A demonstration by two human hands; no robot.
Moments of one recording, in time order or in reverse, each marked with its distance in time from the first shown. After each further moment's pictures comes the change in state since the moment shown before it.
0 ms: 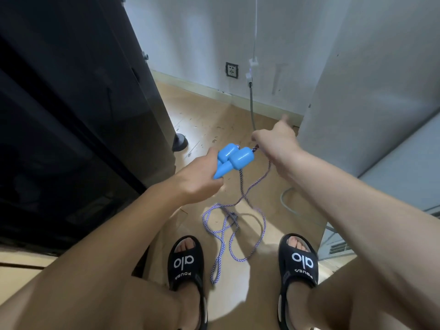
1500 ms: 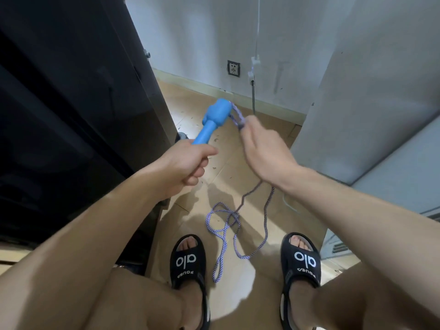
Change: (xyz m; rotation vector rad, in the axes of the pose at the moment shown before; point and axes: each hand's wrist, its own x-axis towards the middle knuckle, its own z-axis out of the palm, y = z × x) left_hand -0.005 -0.001 -0.029 -0.921 0.055 -0.280; right_hand -0.024 0.007 0.012 -0.410 -0.098 -0.540
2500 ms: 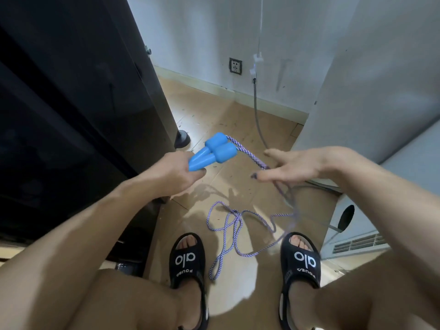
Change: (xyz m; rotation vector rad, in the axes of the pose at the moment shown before) left_hand 0.019 -0.039 -0.033 0.933 0.088 0.230; right_hand 0.006 0.046 -0.039 -0.243 -0.804 0.305
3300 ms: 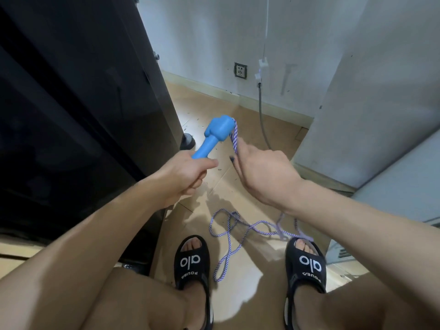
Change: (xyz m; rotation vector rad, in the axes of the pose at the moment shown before) left_hand -0.021 0.029 -0.009 -0.819 -0.079 -0.213; right_hand 0.011 -0.056 0.056 -0.594 0.936 -0.359
